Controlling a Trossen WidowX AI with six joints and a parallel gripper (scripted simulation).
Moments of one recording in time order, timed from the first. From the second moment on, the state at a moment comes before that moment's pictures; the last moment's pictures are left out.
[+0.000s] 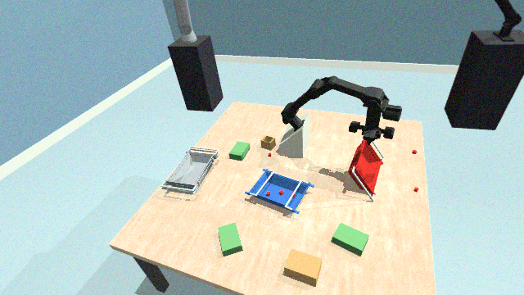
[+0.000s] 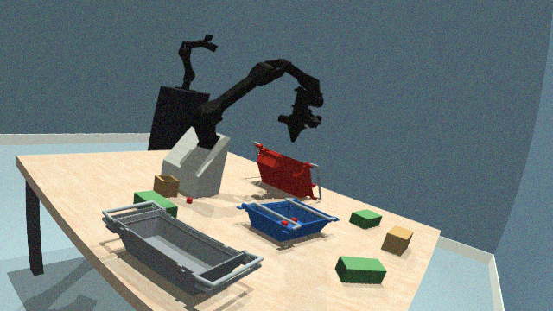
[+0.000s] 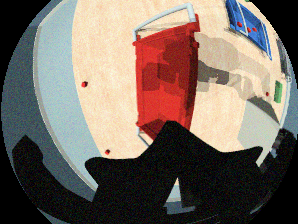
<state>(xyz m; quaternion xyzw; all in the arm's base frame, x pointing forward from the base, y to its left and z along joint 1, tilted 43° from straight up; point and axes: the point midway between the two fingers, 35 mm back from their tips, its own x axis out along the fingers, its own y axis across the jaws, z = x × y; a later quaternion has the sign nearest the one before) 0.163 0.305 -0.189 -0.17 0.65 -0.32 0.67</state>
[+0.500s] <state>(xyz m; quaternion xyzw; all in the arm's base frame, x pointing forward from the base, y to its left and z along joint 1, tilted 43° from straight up) 0.158 0.259 -0.240 -0.17 0.65 -0.32 0.67</state>
